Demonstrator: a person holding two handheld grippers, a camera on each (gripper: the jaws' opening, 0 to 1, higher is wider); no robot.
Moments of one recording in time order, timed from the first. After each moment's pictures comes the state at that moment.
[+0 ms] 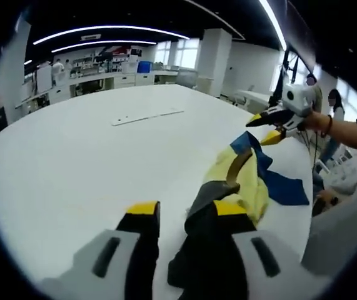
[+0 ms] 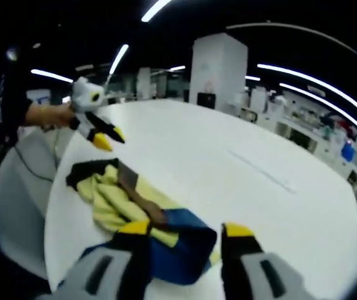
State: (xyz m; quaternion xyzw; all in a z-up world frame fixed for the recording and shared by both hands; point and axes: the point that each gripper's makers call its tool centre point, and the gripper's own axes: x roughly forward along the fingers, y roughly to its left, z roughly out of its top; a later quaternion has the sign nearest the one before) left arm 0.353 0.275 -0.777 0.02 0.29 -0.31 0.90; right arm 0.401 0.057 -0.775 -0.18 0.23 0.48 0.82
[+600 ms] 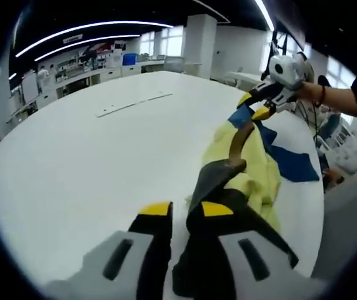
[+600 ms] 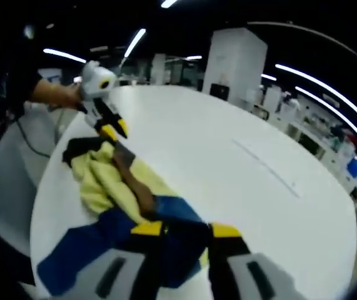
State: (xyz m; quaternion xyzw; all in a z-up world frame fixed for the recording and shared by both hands) left arm 0.355 0.262 -0.816 0.08 0.31 -0.34 0.88; right arm 0.417 0.053 -0.799 -0.24 0.24 0.50 0.80
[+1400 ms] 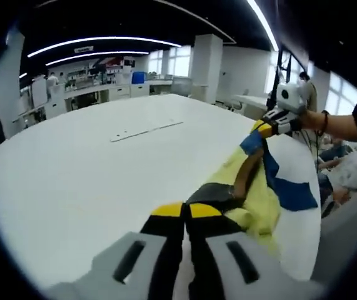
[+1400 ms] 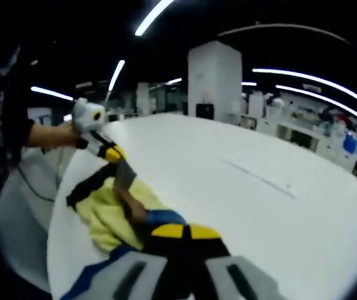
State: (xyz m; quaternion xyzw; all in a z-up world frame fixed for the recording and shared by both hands) left arm 0.390 0.283 -0.752 0.01 0.23 -0.32 0.92; right arm 0.426 0.063 -0.751 -0.09 0.20 0.49 0.84
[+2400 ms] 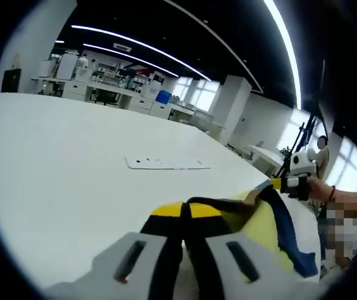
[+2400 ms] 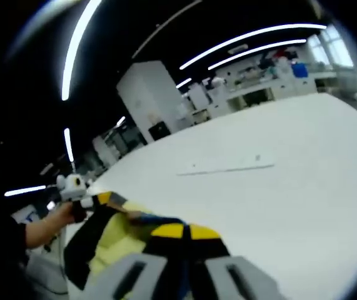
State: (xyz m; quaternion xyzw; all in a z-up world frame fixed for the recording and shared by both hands) left arm 0.530 0.293 -0.771 -0.15 0.20 -0.27 0.93; right arm 0.544 0.048 -0.774 0.16 0.29 0.35 0.88
